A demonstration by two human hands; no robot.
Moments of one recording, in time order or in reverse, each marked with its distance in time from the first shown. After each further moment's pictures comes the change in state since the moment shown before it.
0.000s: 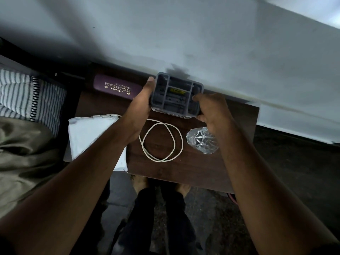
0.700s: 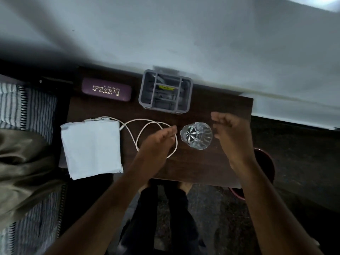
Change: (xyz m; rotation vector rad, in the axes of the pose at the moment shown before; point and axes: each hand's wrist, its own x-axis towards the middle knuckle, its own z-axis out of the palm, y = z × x) left_hand -0.069 -0.062 0.054 0.324 -0.032 -0.078; right_hand -0.052 0.067 -0.079 -0.199 0.126 -0.231
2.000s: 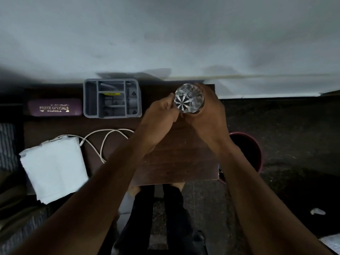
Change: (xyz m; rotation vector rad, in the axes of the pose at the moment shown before) left_hand 0.056 0.090 0.108 0.257 -0.086 0.136; right_hand 0.057 0.035 -0.051 -0.182 0.162 -0.440
